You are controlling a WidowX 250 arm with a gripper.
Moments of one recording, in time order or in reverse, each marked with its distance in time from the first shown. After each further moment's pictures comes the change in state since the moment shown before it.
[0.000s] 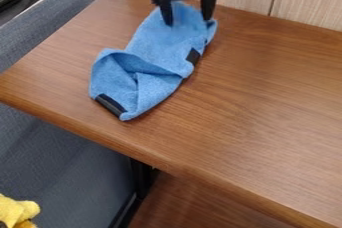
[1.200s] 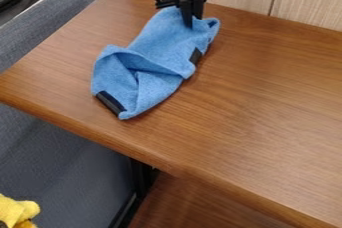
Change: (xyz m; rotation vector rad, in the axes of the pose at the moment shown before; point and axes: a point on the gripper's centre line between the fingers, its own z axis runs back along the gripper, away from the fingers) arm -0.001 -0.007 -0.018 -0.036 0.014 0.044
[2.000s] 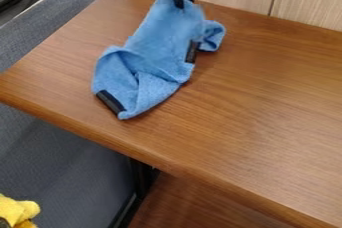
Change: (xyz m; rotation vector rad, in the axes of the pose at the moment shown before) arm -0.020 0.010 0.052 -0.049 -0.036 -0.041
